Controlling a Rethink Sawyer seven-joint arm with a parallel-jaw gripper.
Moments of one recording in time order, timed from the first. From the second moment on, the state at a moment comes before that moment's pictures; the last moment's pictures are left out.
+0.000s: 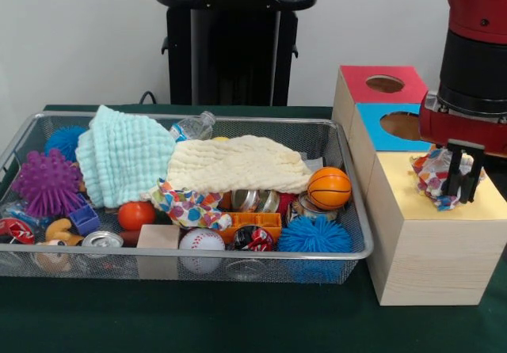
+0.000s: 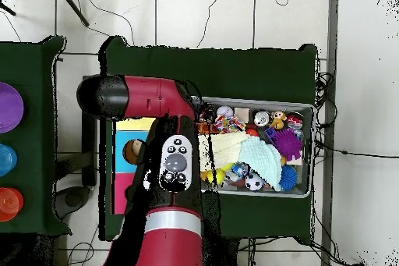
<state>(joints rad) 0.10 -0.44 -0.10 1.22 0.17 0.73 2.19</state>
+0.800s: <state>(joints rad) 0.10 -0.44 -0.10 1.22 0.17 0.72 2.19</state>
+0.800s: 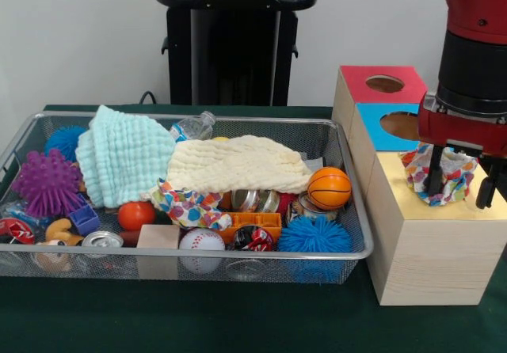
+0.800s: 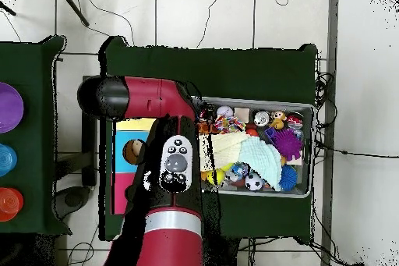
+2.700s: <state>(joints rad) 0.08 -0.53 -0.10 1.28 0.21 0.77 2.19</state>
